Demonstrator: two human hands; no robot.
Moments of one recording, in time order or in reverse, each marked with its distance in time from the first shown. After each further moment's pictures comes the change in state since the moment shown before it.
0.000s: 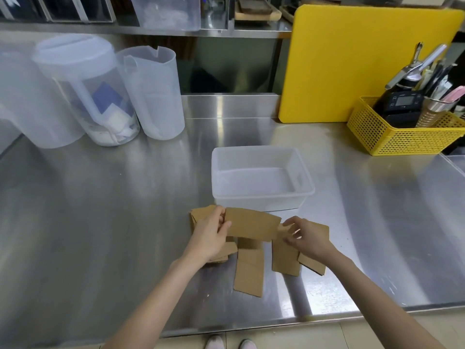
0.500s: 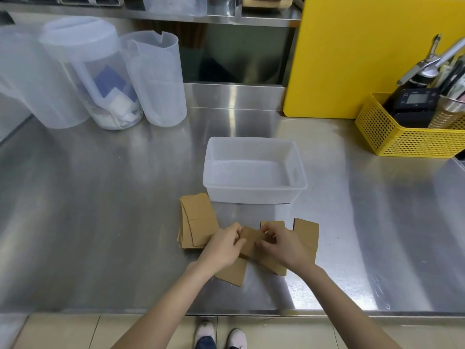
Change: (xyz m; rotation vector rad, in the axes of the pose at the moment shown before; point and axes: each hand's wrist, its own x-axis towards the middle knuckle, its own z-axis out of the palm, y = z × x) left_hand -0.009 0.012 0.070 0.131 -0.183 -0.109; right_hand -0.016 -0.006 0.019 0.096 -0.090 -0.116
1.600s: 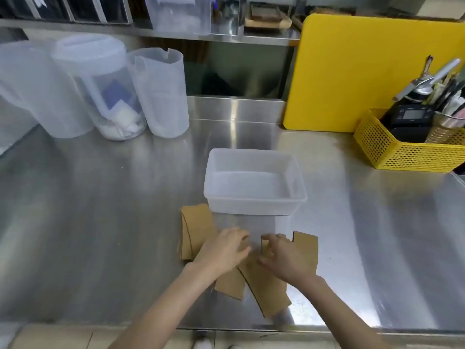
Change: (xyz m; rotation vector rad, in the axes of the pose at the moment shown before) left_hand -0.005 0.016 -0.023 0.250 -0.034 0.143; right_hand -0.002 -0.006 -0.001 -0.202 -0.080 0.061
